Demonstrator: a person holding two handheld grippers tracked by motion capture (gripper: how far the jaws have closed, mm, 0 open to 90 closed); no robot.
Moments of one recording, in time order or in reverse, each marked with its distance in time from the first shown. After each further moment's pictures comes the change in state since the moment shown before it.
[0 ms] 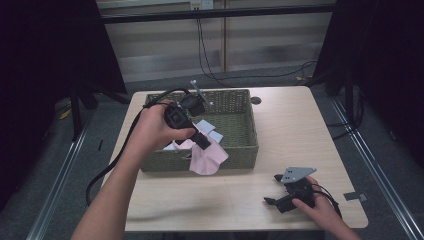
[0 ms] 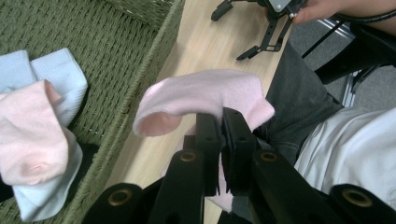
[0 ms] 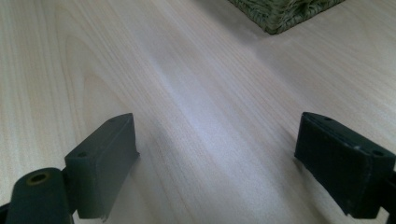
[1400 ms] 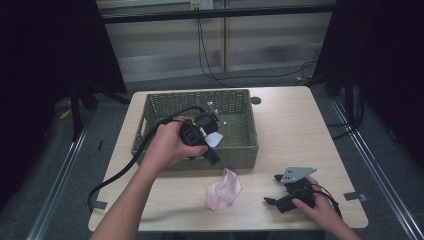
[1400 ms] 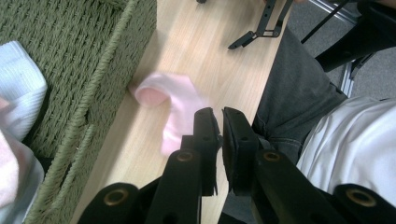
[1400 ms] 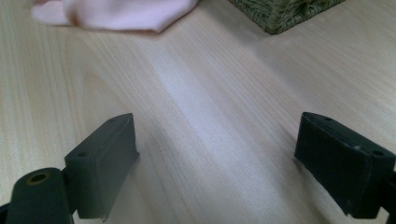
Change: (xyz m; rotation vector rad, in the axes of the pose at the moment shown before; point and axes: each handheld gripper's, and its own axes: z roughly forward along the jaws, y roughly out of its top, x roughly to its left) left arm -0.008 0.000 0.048 0.049 -0.022 0.025; right arm 0.000 0.000 0.000 0.005 0.004 0.002
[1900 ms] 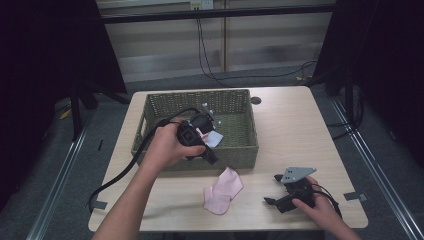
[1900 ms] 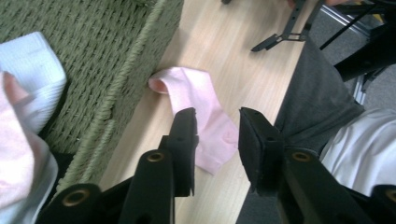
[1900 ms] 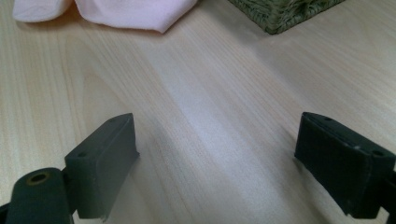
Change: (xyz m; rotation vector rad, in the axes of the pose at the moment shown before) left arm 0.019 -0.011 0.008 -0.031 0.044 -0.036; right arm 0.000 0.000 0.000 -0.001 0.000 0.003
